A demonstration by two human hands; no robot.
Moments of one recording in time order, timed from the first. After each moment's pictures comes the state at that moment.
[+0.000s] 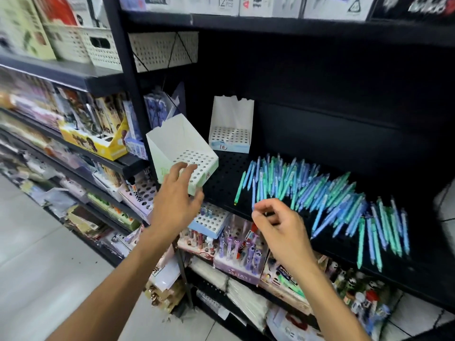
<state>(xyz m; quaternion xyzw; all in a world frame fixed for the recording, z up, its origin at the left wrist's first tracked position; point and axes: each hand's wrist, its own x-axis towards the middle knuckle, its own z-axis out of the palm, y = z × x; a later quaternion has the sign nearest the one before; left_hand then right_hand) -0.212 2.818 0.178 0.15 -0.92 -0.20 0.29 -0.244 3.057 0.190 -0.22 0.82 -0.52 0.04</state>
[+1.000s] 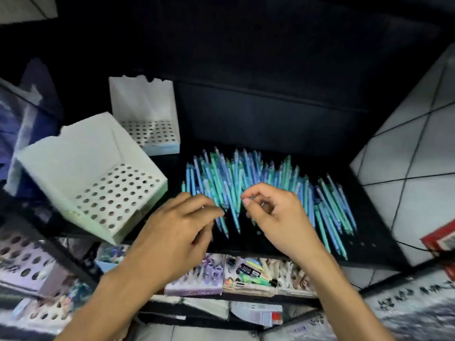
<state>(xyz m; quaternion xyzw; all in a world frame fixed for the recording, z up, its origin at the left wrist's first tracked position) -0.294 2.843 0.194 -0.27 -0.92 -0.20 0.21 -0.324 3.060 0.212 -0.15 0.90 -0.41 -0.07</state>
